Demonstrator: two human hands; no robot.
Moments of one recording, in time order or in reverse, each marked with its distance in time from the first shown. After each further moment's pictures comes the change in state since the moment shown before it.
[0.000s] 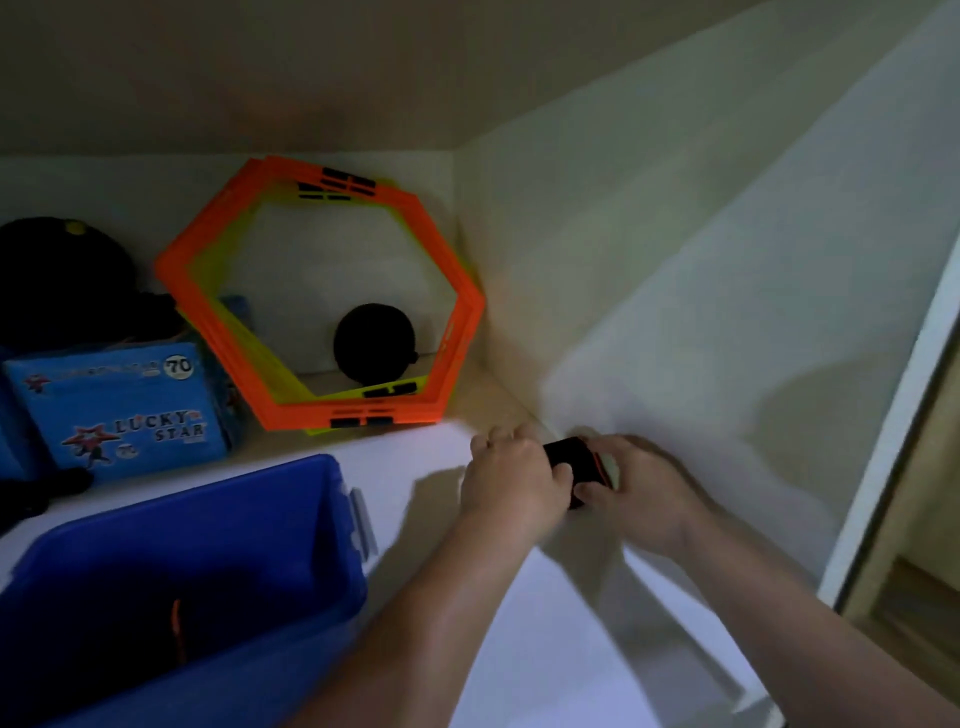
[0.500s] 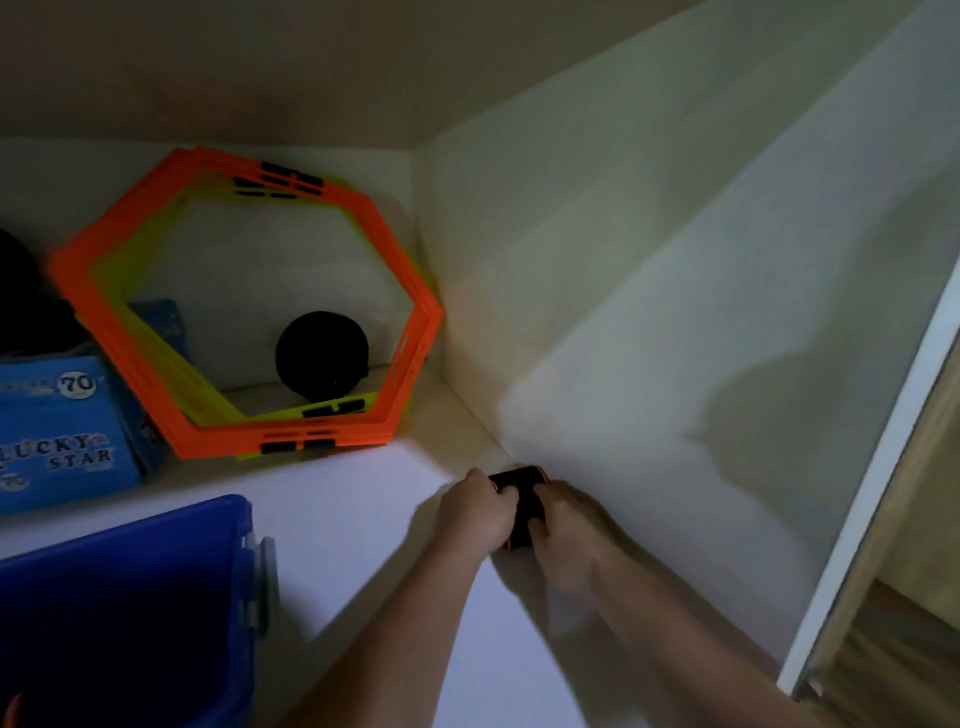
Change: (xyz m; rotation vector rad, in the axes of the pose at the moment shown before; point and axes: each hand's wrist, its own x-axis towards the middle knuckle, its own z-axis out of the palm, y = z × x) left_hand 0.083 -0.013 0.084 -0.386 -0.150 -0.283; right_hand 0.048 0.031 0.056 -0.143 -0.082 0.013
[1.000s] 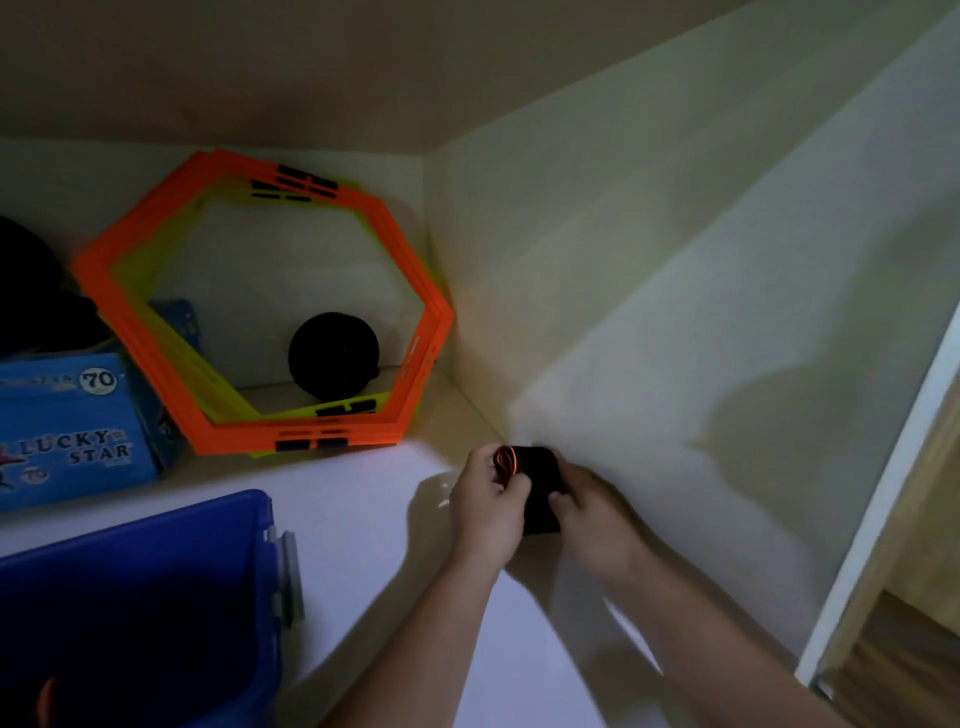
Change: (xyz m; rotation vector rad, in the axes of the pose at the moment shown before) left_hand -0.025 0.002 -0.002 -0.664 0.158 0.133; right_hand -0.007 -0.004 -0.019 0.463 0.138 -0.053
